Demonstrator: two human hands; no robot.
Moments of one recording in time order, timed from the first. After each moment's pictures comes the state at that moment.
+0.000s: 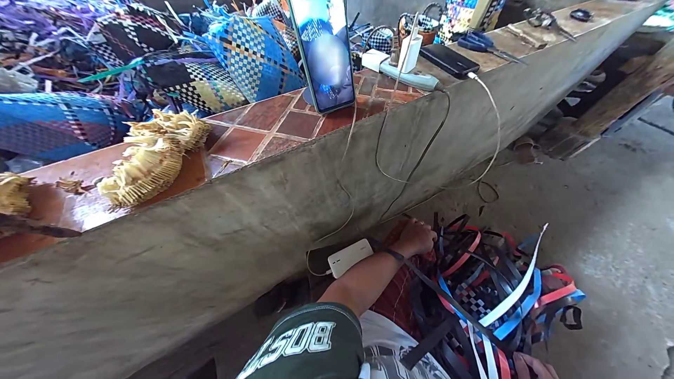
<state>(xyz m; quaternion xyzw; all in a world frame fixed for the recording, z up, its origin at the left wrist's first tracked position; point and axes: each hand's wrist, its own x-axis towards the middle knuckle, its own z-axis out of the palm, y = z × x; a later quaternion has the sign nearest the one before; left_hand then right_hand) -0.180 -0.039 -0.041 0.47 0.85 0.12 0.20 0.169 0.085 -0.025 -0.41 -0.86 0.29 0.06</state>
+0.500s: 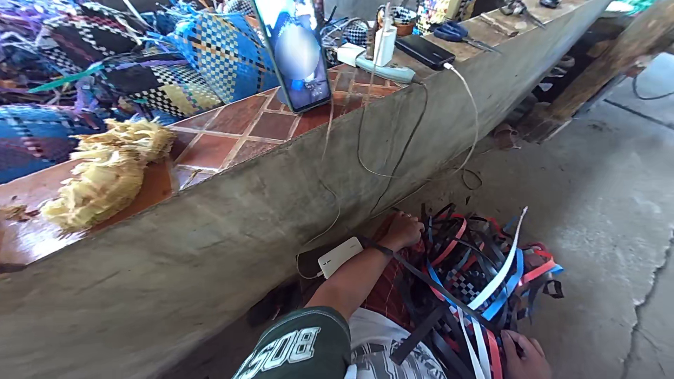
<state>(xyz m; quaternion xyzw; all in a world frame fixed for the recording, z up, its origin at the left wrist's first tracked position) -0.182 -0.038 -0.041 0.47 0.85 0.12 0.20 0.173 0.086 -0.036 -0.41 -0.86 0.30 0.09</state>
